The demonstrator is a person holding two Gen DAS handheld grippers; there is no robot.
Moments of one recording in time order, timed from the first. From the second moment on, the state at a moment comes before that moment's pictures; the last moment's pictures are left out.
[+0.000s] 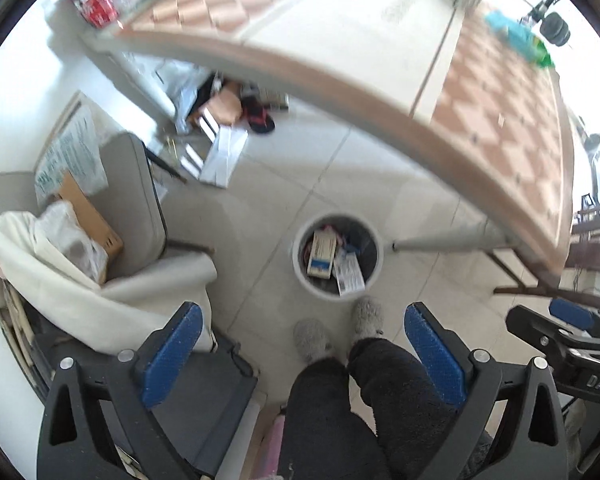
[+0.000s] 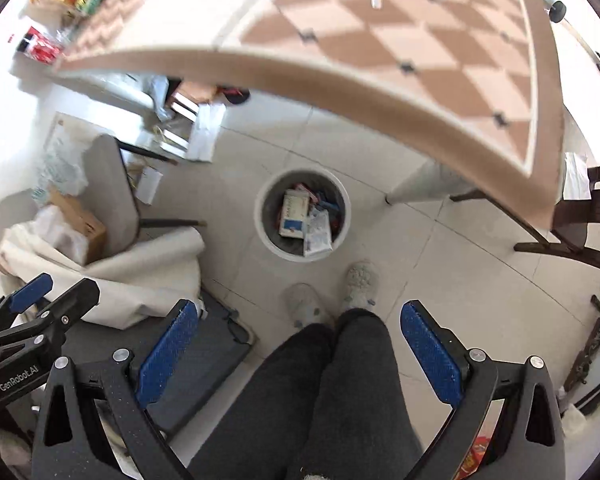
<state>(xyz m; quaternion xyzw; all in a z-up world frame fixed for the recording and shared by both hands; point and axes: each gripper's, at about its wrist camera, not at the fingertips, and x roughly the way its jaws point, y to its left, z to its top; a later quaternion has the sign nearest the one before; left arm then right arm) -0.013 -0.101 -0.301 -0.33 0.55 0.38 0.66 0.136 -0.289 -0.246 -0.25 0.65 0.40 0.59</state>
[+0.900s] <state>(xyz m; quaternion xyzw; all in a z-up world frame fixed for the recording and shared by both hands) 0.440 0.154 -0.242 -0.26 0.57 0.33 0.70 0.671 -0.115 -0.227 0.01 0.70 0.21 0.68</state>
